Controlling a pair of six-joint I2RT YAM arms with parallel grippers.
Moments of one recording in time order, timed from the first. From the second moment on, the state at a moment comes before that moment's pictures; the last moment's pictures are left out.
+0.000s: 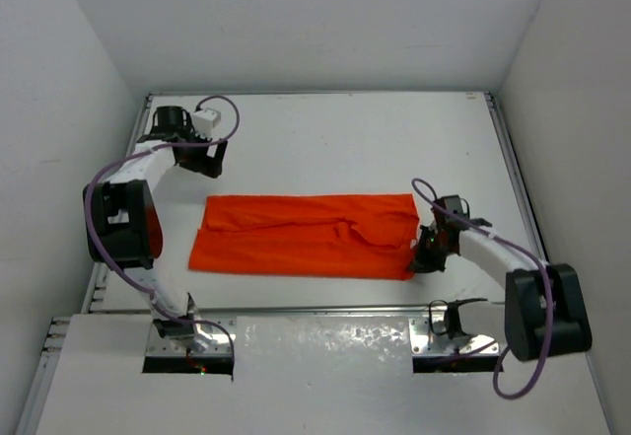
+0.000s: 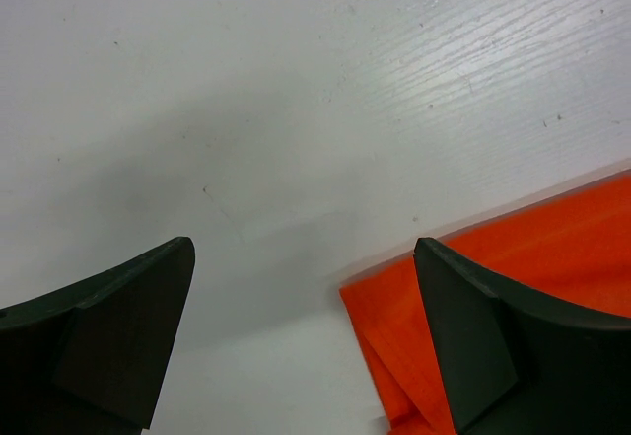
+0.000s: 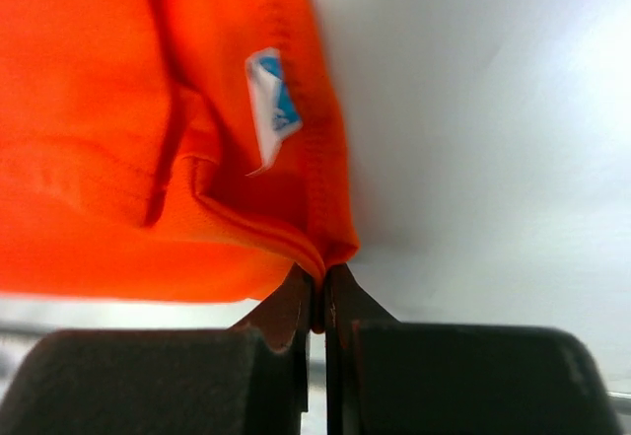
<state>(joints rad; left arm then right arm) 0.11 1.75 1.25 -0.46 0.25 0.41 0.11 1.19 0.40 -0.52 -0.24 0.52</state>
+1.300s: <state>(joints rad) 0.03 1.72 1.26 -0.58 0.40 0.46 0.00 2.62 2.25 -0.50 -0.02 0.20</state>
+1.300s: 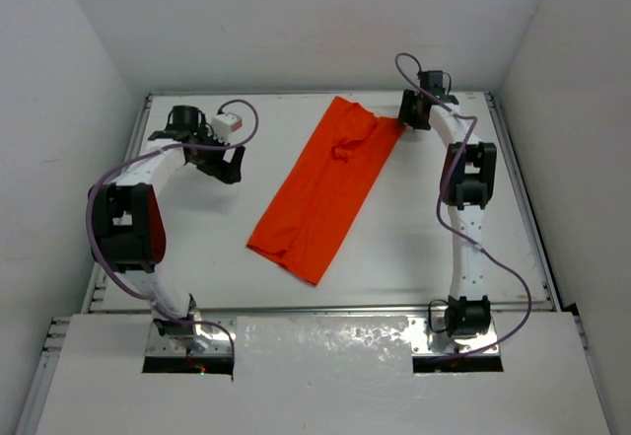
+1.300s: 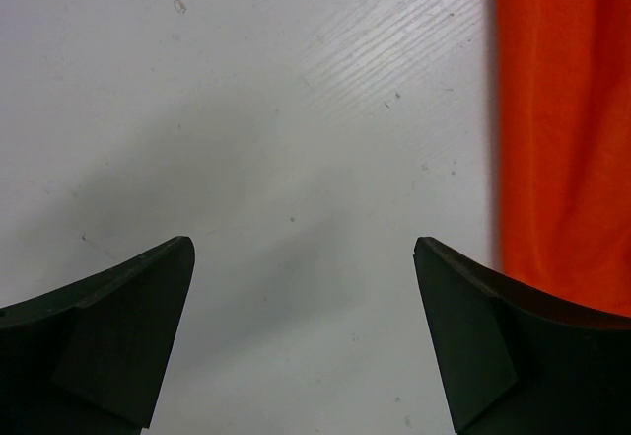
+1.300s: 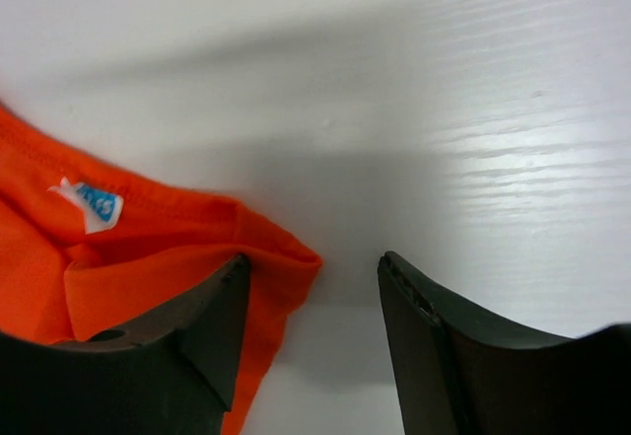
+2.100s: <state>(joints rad) 0.03 1.49 1.19 -0.56 0.38 0.40 0.44 1.31 0.69 -0.25 -0.14 0.71</state>
